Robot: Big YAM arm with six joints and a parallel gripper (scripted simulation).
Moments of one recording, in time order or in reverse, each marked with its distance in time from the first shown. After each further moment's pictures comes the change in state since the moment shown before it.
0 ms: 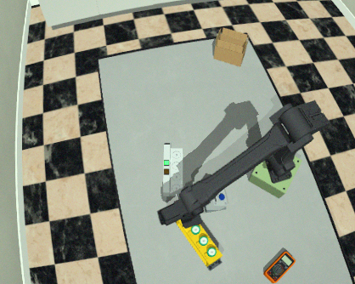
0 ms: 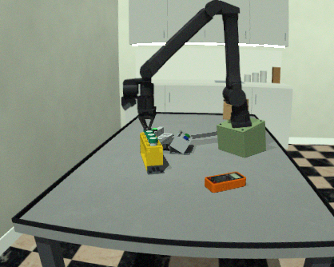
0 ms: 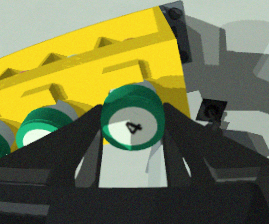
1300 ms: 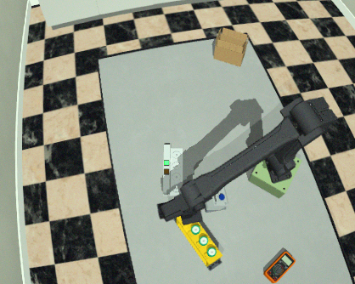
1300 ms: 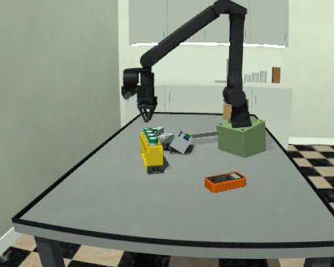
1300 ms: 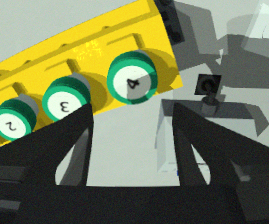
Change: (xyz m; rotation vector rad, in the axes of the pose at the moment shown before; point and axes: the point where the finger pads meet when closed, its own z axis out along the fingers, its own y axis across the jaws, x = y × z) arm 0.001 0.000 -0.044 0.001 -0.003 0.090
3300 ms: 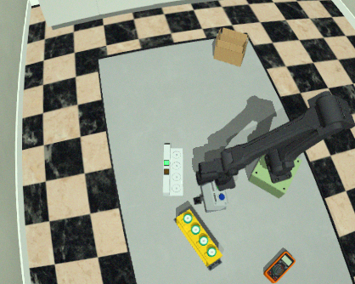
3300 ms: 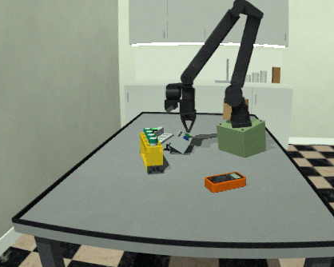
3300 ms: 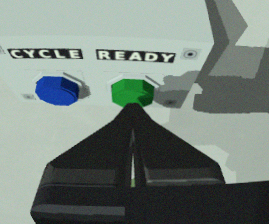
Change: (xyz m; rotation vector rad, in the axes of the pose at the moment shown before) arm 0.162 -0.113 0.072 0.000 0.010 -0.005
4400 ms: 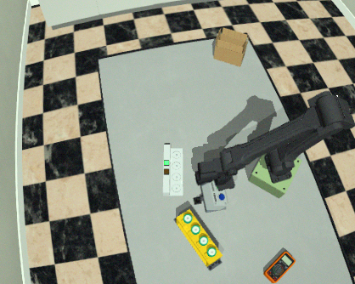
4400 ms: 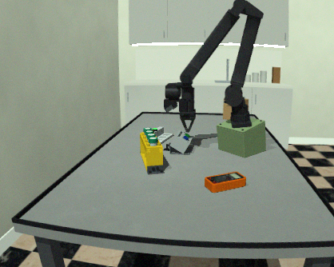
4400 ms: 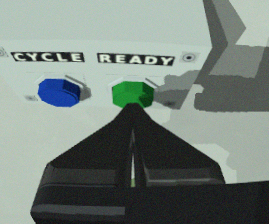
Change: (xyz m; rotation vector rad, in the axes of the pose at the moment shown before) arm -0.003 0.000 -0.002 0.000 0.001 0.000
